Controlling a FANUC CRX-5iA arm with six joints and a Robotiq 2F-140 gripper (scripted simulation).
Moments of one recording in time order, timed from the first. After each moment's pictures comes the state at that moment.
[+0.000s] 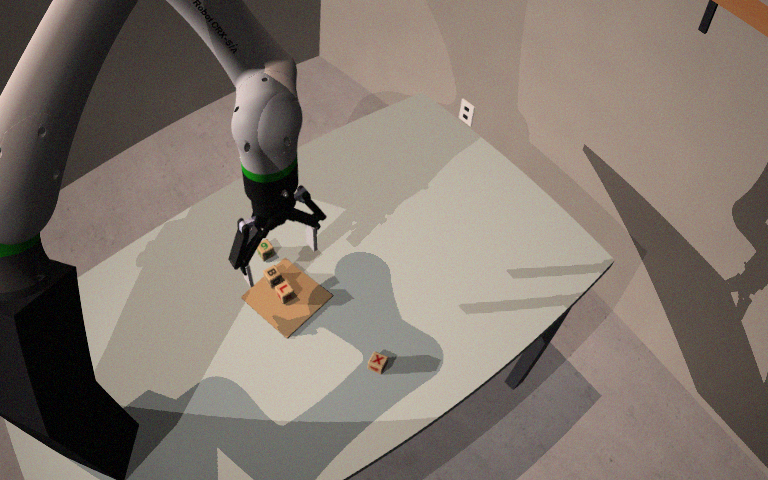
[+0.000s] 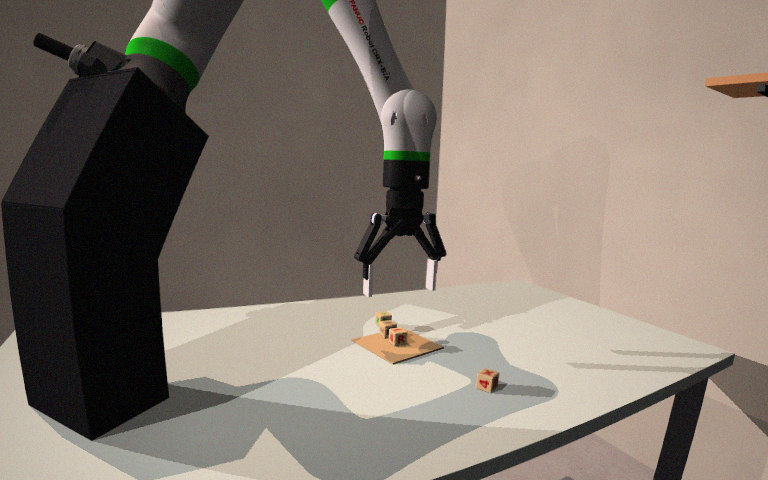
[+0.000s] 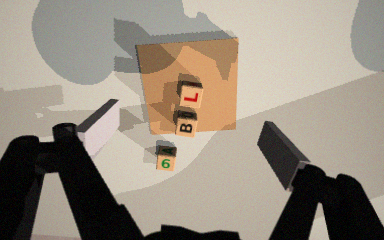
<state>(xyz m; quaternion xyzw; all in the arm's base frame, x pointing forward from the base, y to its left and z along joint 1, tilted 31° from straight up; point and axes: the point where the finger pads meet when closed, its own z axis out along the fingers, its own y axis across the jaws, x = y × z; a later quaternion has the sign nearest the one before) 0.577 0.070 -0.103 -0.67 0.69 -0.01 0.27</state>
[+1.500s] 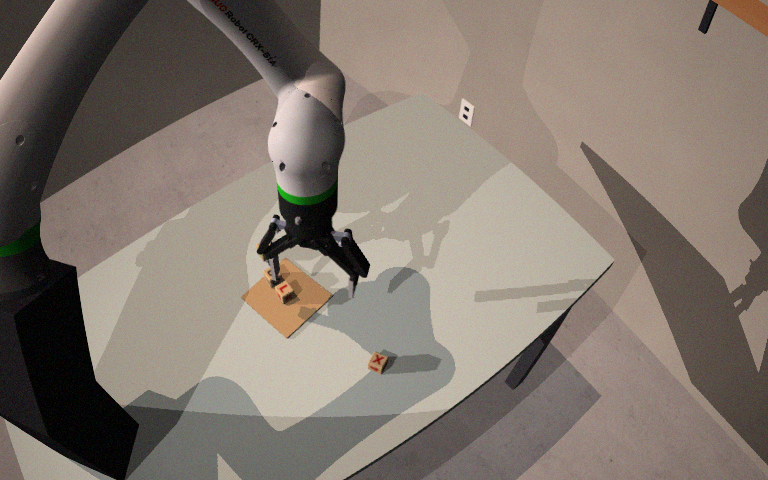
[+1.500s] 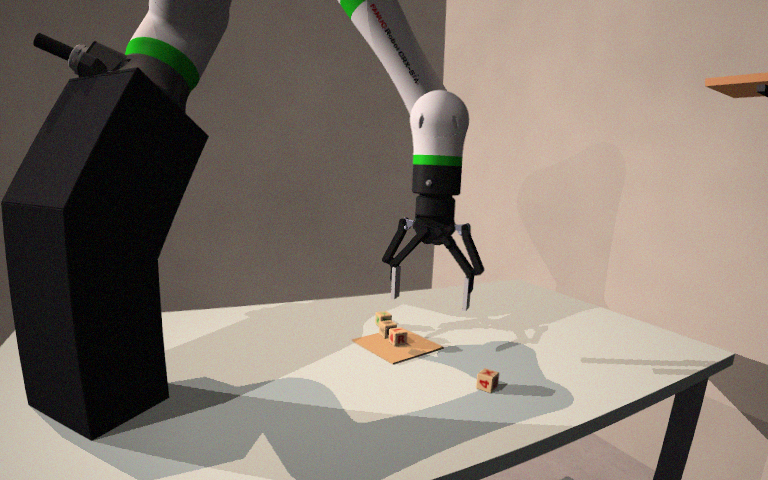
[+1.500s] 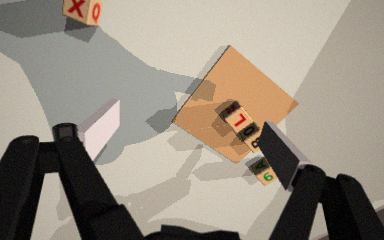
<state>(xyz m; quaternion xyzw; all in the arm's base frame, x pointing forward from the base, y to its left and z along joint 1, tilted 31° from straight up) 0.611 0.005 -0.121 -0.32 0.91 0.10 0.25</state>
